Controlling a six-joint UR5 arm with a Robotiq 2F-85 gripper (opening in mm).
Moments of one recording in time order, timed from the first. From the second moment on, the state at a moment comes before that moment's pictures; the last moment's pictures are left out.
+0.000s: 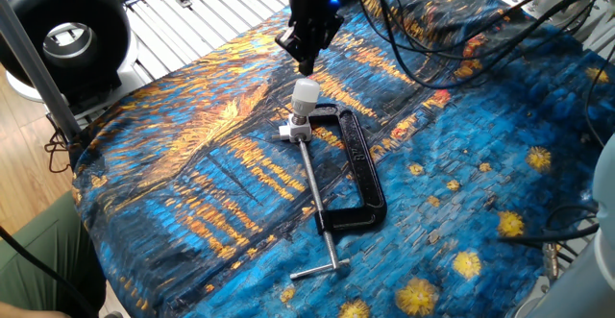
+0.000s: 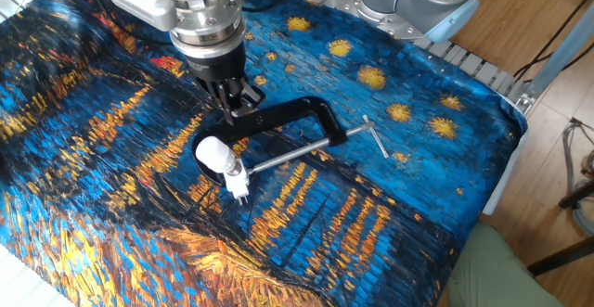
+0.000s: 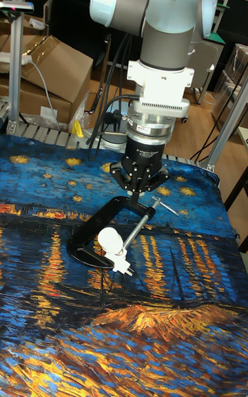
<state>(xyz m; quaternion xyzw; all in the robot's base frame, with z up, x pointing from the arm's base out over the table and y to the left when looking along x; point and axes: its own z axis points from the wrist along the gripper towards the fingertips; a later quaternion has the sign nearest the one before) 0.547 0.039 0.186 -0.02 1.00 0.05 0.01</state>
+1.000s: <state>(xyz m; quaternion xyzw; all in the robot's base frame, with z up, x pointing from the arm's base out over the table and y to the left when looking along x) 0.550 0.057 0.187 -0.03 1.00 0.09 0.02</state>
